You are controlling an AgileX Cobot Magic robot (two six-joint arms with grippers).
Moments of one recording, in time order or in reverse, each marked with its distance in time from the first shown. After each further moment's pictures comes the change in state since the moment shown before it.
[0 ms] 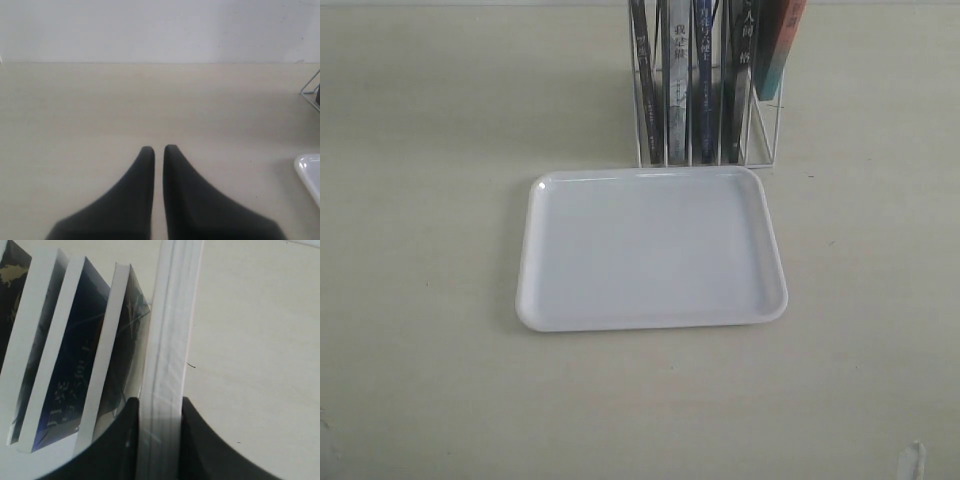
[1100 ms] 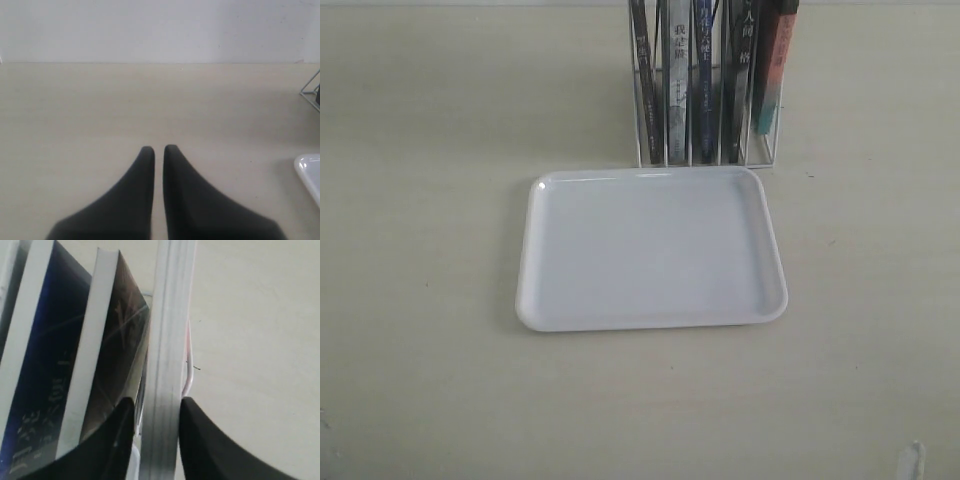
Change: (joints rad) left arm 0.000 0.000 0.000 0.000 0.000 0.000; right arm 0.000 0.111 -0.002 0.001 -0.040 -0.002
